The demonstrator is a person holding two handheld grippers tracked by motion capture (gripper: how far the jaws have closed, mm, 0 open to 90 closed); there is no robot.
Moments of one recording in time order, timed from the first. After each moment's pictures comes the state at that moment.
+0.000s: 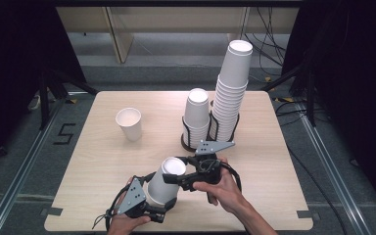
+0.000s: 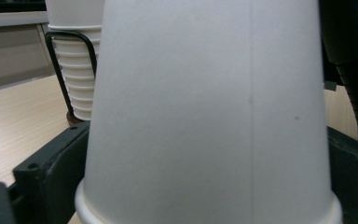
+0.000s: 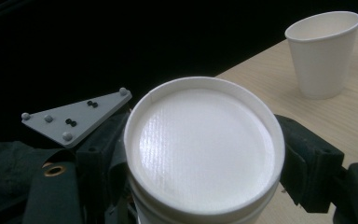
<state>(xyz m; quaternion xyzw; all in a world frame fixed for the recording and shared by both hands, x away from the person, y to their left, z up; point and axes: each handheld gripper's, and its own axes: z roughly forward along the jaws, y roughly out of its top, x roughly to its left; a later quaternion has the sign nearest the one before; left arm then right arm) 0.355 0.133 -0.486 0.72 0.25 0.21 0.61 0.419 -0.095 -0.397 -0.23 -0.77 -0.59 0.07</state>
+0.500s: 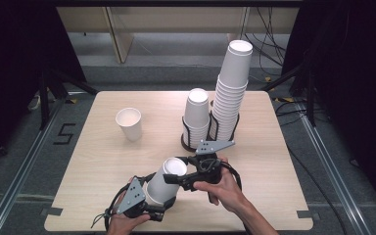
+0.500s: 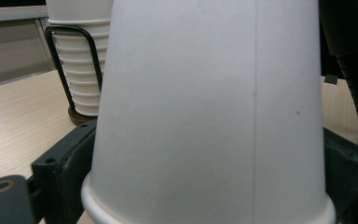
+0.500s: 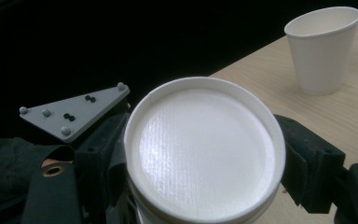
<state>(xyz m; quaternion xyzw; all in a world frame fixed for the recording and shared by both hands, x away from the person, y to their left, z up) 0.354 0.136 -0.484 0.73 0.24 0.21 0.60 0.421 -0.097 -0.397 -0.23 -0.77 -0.58 0.07</state>
